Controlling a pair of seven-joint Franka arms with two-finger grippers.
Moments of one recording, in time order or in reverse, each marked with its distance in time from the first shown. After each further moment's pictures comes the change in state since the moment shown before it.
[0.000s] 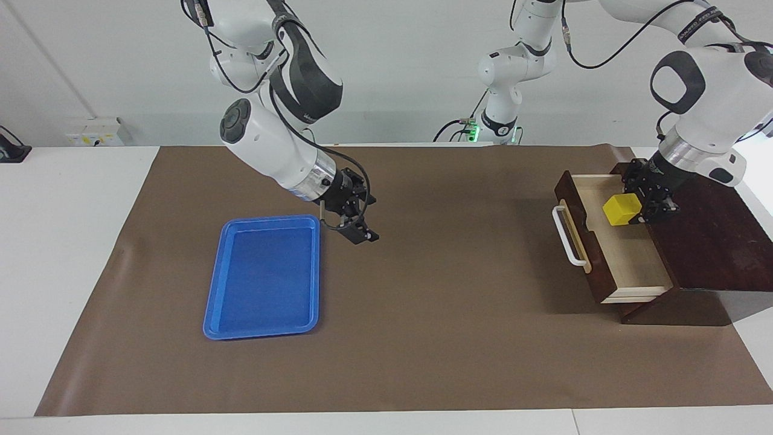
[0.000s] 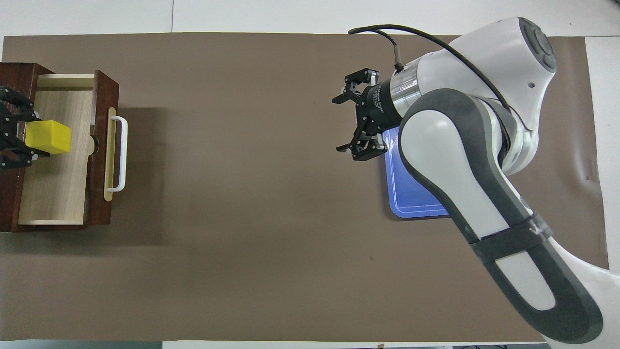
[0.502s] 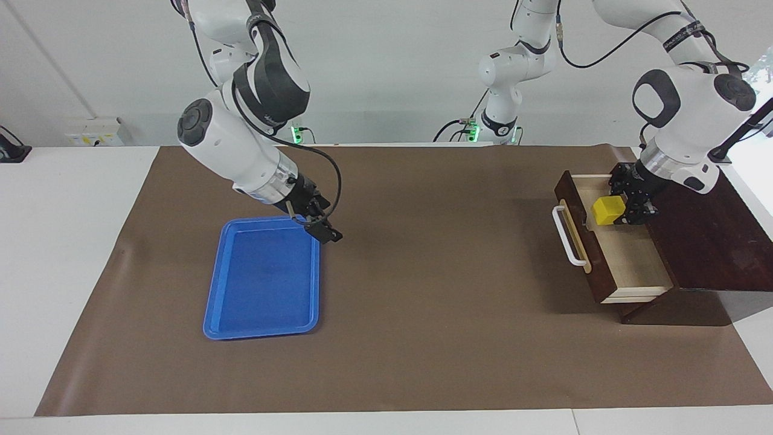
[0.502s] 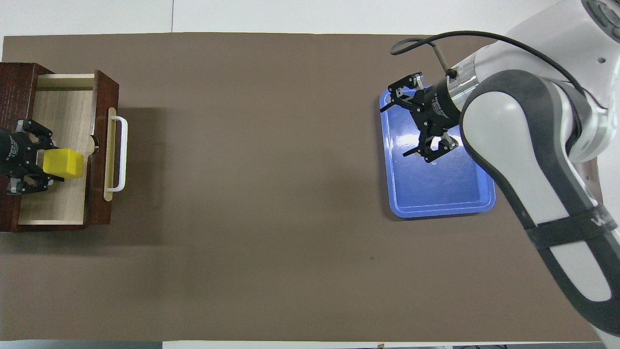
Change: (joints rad) left arm 0.034 -0.054 -0.001 -0.195 0.000 0.081 0.031; right arm -0.141 -0.039 -0.003 0.007 -0.173 -0.227 -0.484
